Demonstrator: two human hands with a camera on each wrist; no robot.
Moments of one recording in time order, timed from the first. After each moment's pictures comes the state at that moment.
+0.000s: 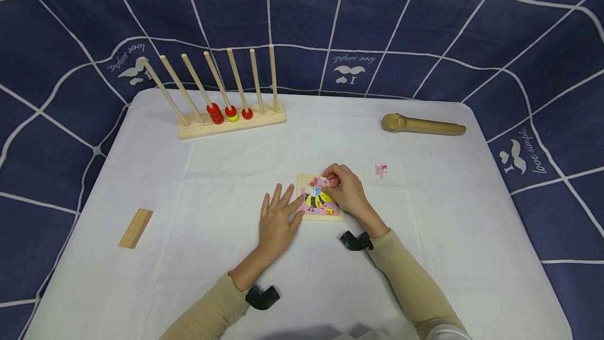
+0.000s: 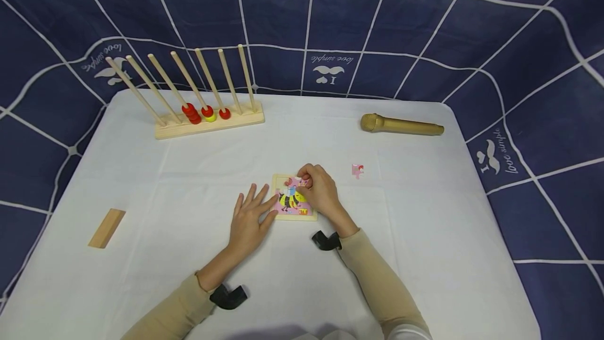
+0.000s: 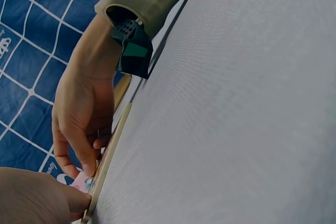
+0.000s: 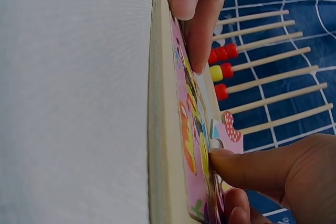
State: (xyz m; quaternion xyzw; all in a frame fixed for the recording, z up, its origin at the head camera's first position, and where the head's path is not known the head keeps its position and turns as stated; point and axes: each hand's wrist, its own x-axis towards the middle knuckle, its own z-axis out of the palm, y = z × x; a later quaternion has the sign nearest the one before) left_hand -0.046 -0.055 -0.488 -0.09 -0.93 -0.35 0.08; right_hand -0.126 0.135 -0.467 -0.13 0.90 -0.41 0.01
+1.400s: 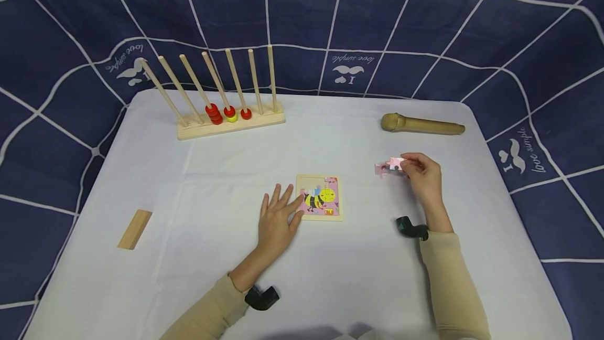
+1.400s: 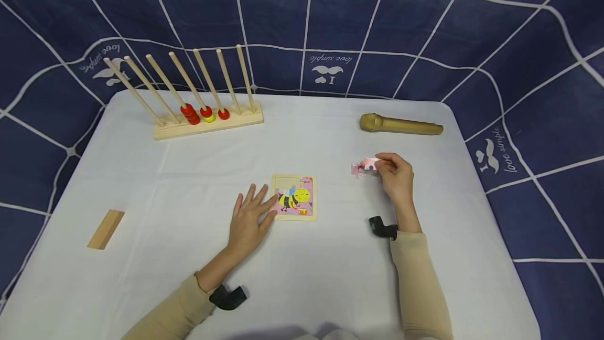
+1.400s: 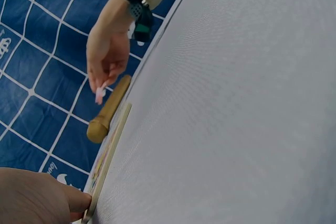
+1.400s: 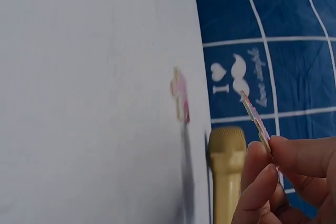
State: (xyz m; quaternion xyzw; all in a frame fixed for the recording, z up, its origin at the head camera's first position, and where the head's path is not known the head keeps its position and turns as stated) left_hand -0.045 -0.053 -0.487 -0.09 -0.93 -0.35 0.08; right_hand -0.142 0.277 -0.442 0.12 0.86 -0.49 -0.08
